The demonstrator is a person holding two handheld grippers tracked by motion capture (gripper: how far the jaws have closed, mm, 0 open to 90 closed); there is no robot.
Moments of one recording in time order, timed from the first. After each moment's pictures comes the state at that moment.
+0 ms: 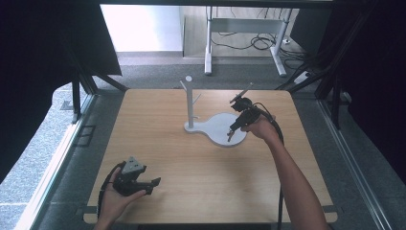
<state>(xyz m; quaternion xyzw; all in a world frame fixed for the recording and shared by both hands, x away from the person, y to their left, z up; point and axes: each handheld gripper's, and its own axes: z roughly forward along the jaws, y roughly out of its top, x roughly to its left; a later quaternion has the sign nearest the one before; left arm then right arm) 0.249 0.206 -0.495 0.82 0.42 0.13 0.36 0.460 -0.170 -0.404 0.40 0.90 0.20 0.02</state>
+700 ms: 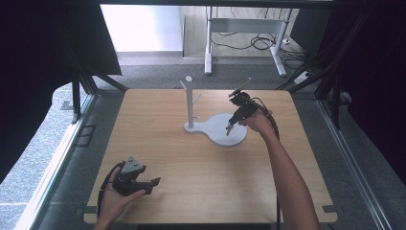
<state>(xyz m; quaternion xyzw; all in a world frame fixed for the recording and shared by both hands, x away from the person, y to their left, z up) 0.251 0.207 -0.496 0.82 0.42 0.13 0.36 0.488 -0.167 -0.410 0.42 0.88 0.20 0.02</state>
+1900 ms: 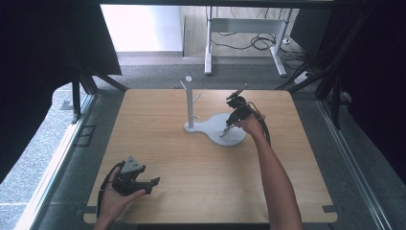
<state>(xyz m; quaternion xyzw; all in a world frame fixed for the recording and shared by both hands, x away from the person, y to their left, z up) 0.252 0.209 -0.497 0.82 0.42 0.13 0.36 0.512 -0.162 -0.458 0.47 0.86 0.20 0.03</state>
